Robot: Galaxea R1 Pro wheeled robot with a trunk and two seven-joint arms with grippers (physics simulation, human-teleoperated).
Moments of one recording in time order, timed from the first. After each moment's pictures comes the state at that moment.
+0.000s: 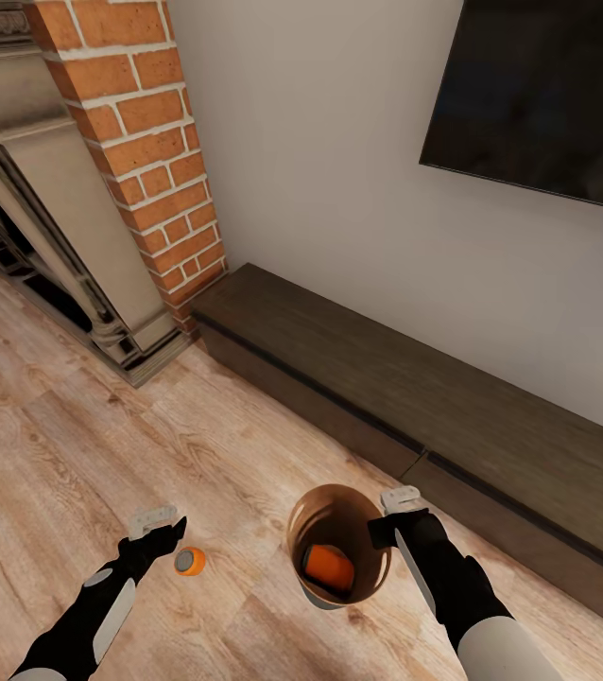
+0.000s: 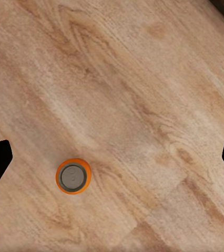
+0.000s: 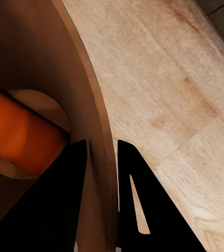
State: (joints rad) left arm -0.45 0.10 0.08 -0.68 0.25 0.03 -0.06; right arm -0.54 0.05 0.12 -0.89 0.11 0.72 0.03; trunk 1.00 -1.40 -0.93
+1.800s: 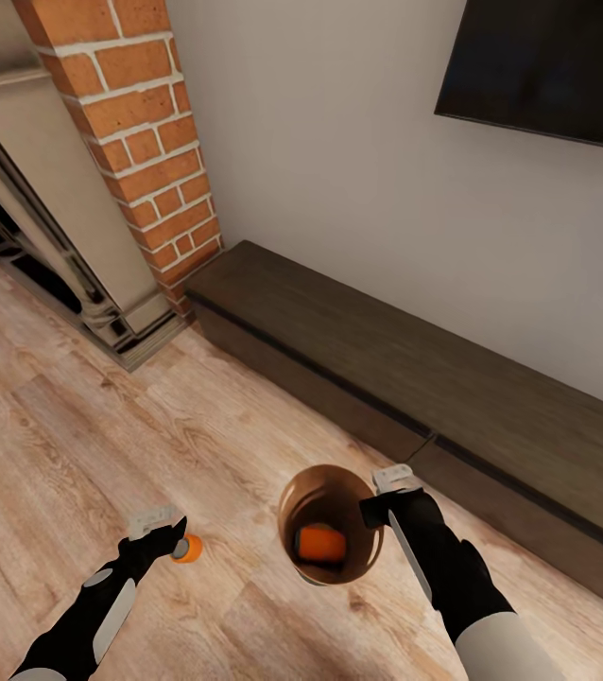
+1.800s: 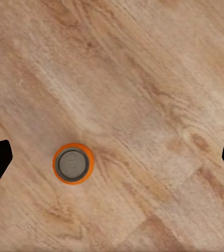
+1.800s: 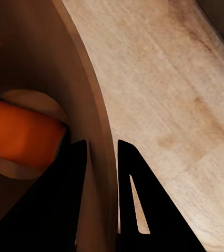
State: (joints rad) left arm -0.45 0.10 0.08 -0.68 0.25 0.04 -0.06; right arm -0.54 0.06 0.18 -1.06 0.10 0.83 0.03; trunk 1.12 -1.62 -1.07
